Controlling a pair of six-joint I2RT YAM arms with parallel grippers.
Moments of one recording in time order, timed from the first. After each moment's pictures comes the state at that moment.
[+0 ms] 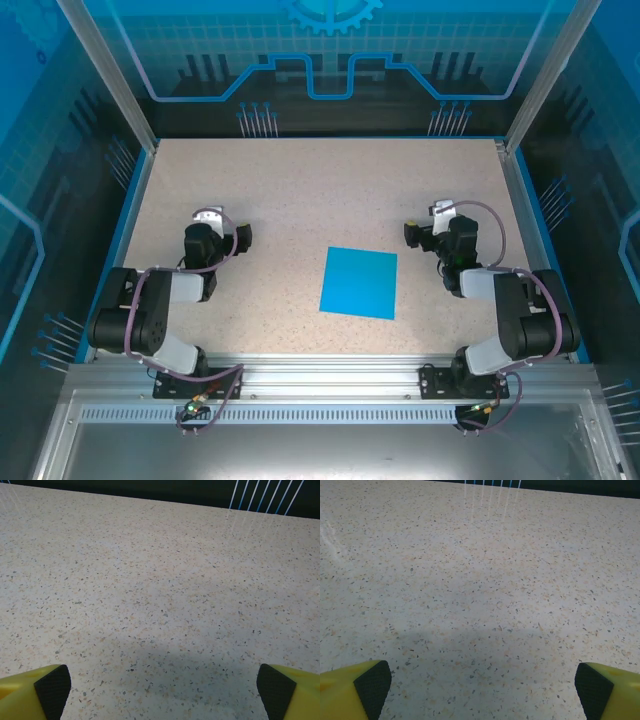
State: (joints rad) left arm -0.01 1.52 0.39 0.71 0.00 -0.11; right arm 0.06 1.49 0.44 0.63 -0.06 -0.07
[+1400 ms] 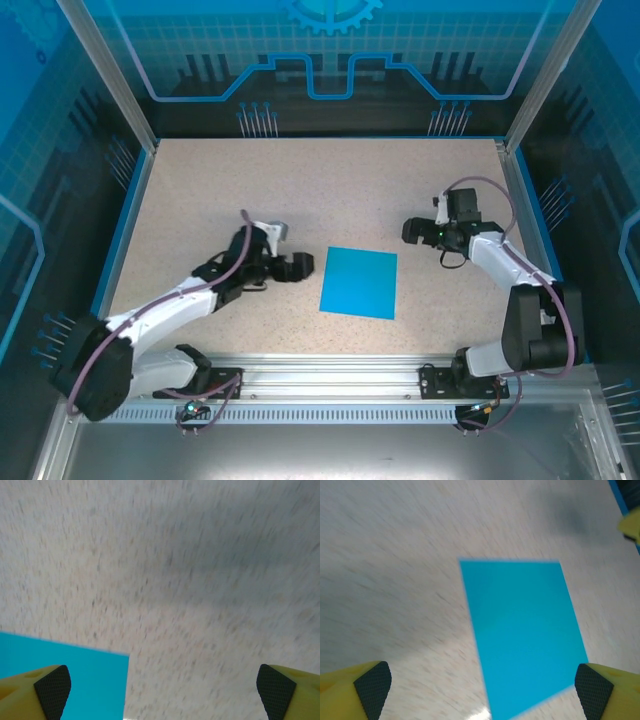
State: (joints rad) left arm -0.58 1.23 0.61 -0.10 0.22 -0.56; right arm 0.07 1.43 0.86 -0.46 -0.18 0.26
